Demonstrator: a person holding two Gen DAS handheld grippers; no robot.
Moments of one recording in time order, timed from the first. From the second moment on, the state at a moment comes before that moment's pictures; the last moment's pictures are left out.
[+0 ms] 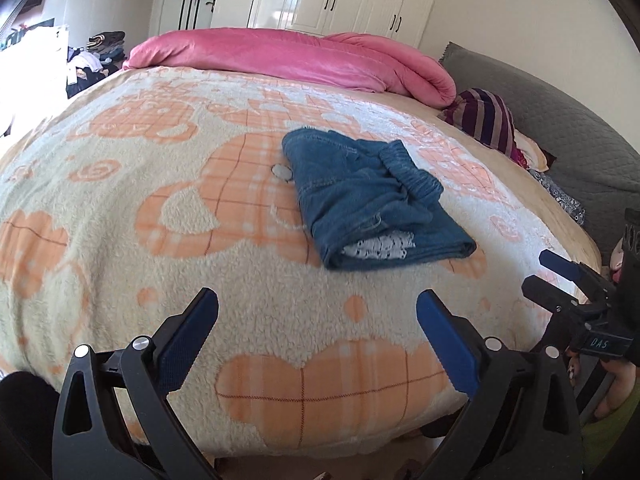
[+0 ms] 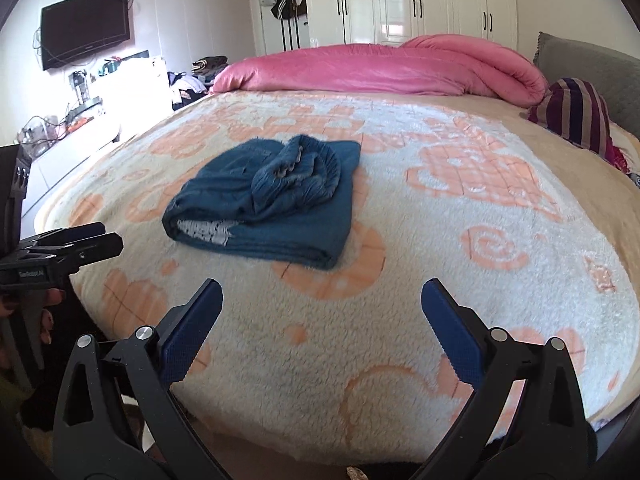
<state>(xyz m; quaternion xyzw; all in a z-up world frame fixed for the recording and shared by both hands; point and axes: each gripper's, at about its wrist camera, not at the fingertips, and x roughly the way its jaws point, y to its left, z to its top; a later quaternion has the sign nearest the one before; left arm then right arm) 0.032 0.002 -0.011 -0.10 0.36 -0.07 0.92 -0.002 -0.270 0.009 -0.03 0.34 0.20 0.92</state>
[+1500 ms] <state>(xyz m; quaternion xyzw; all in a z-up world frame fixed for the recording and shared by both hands) 0.037 -0.003 -0.024 -0.08 0.38 -0.05 0.92 0.005 -0.262 -0.012 -0.03 0.36 0.20 0.91</state>
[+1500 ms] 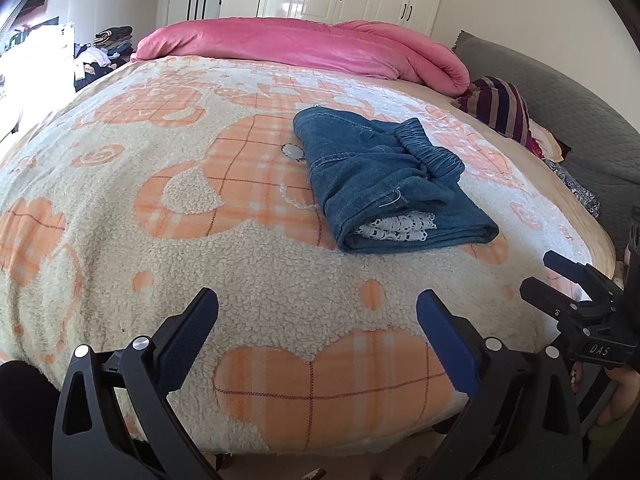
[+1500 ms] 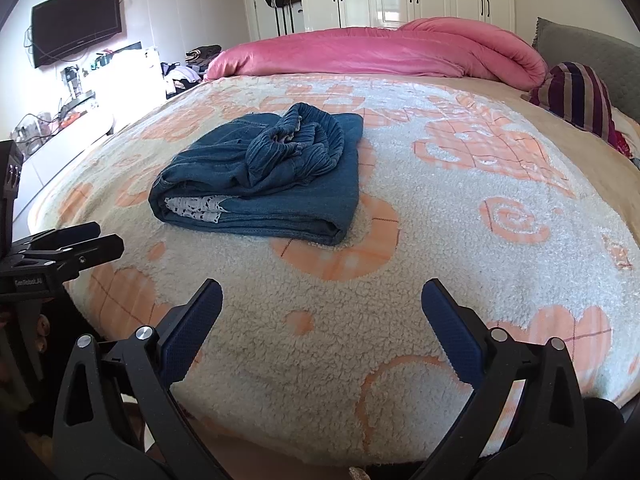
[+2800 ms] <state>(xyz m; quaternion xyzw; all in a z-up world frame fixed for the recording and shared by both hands) 0.038 -0.006 -0.020 -0.08 0.39 -0.04 0.92 0.010 -0.271 -0.013 -0.01 0.37 0.18 0.91</state>
